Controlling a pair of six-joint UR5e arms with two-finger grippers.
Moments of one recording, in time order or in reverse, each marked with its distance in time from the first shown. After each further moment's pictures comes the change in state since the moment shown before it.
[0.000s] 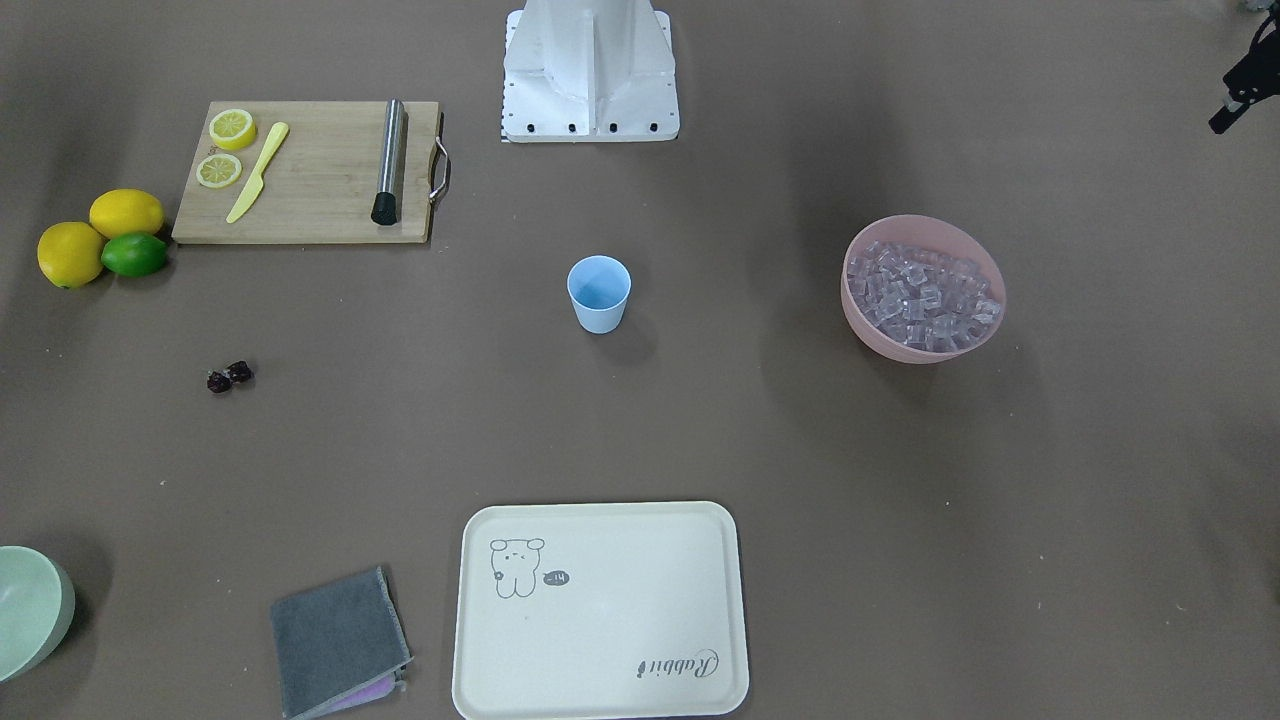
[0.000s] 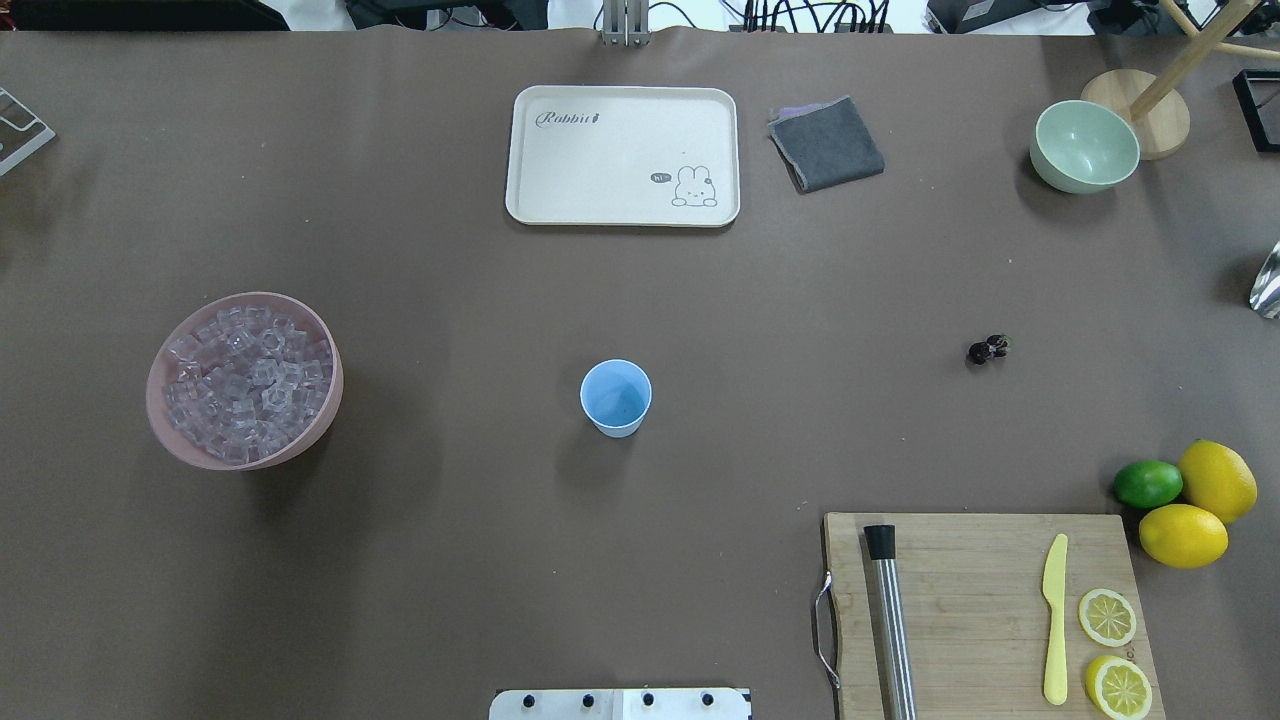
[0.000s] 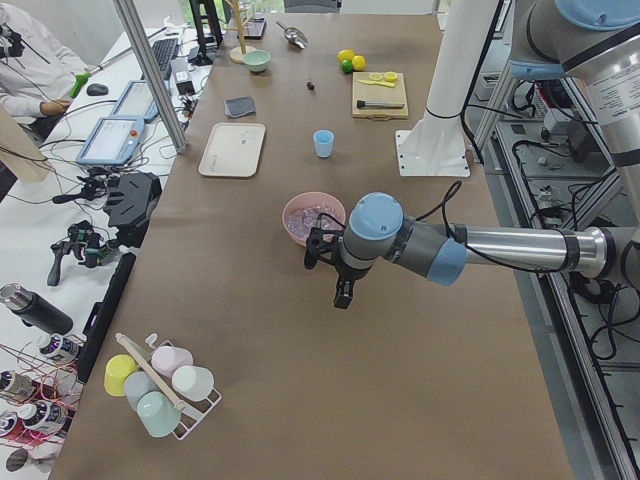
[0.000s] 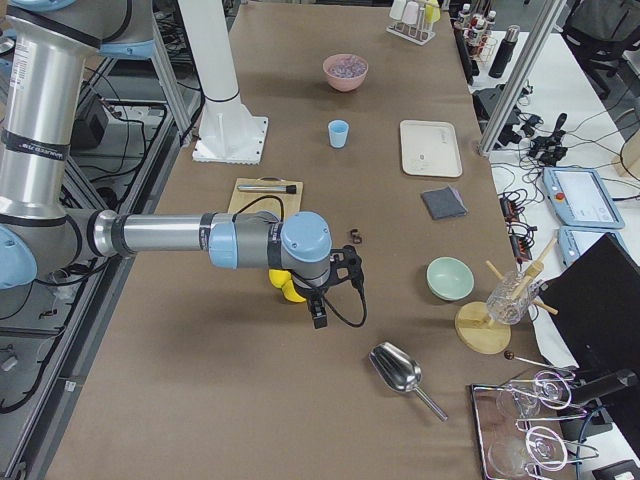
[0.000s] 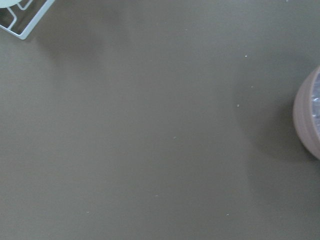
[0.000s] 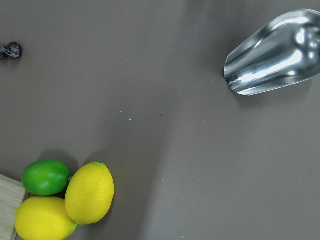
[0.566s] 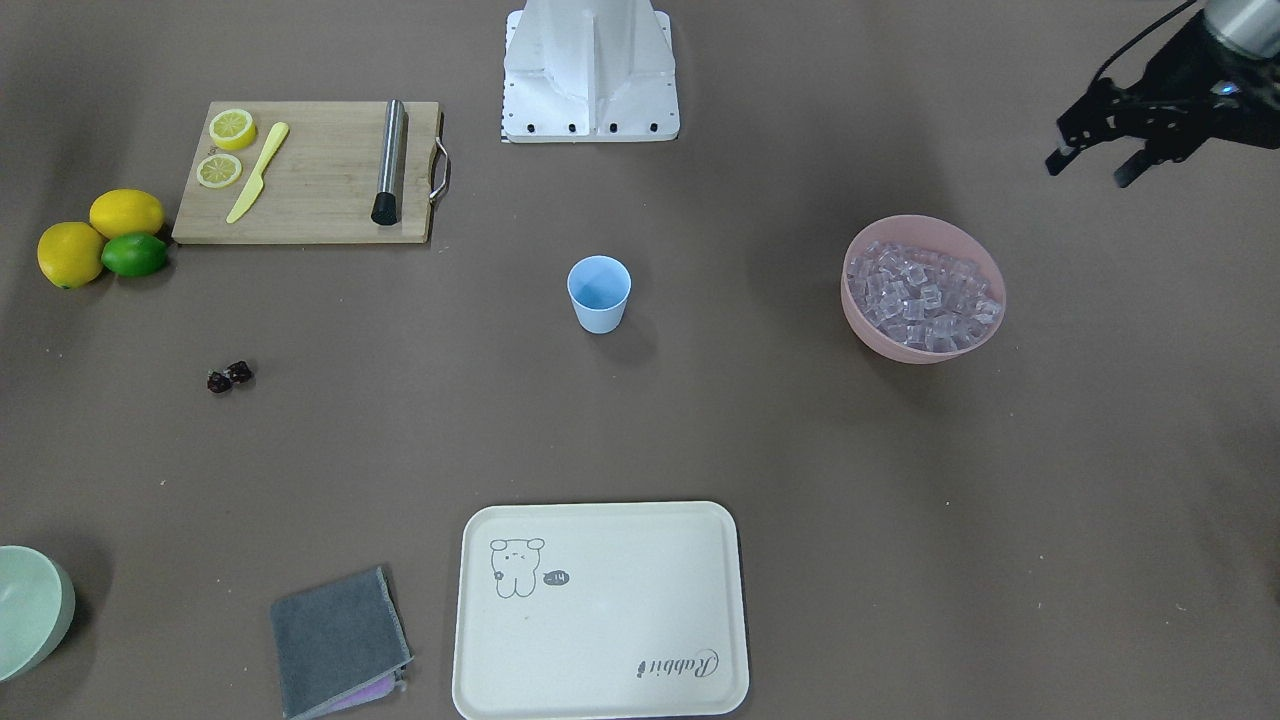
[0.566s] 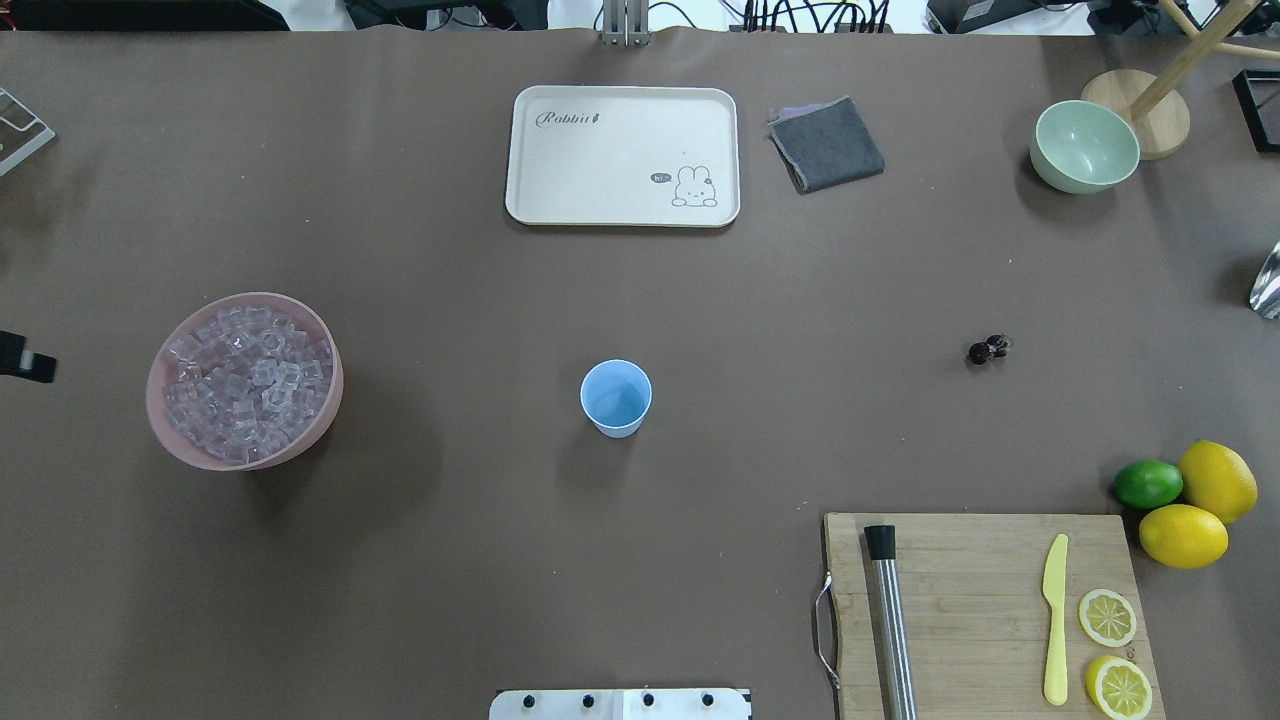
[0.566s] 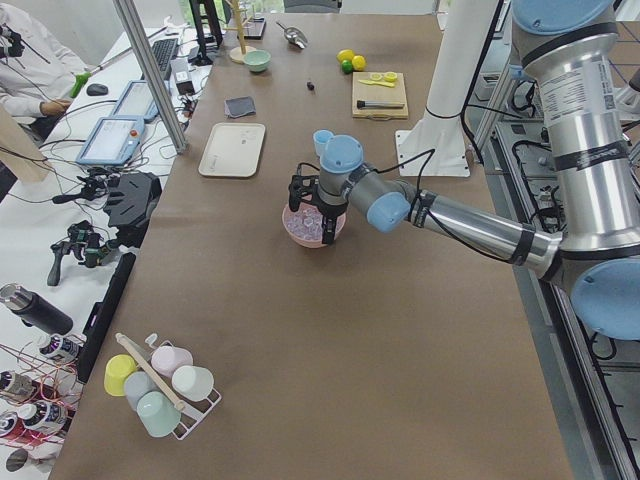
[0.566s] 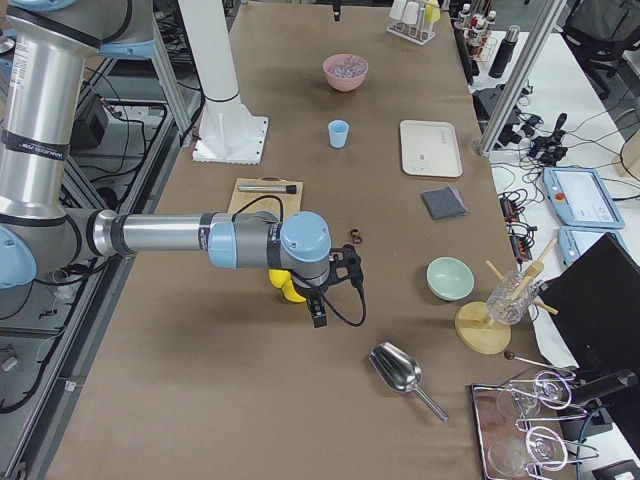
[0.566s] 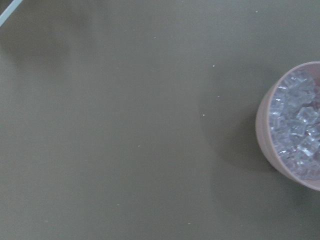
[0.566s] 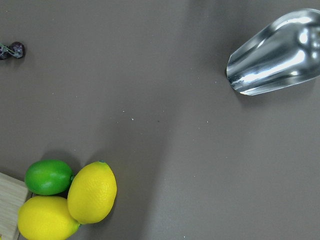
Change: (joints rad) left arm 0.395 -0.238 -0.071 0.003 0.154 -0.564; right arm 0.000 -0.002 0.003 0.001 0.004 0.002
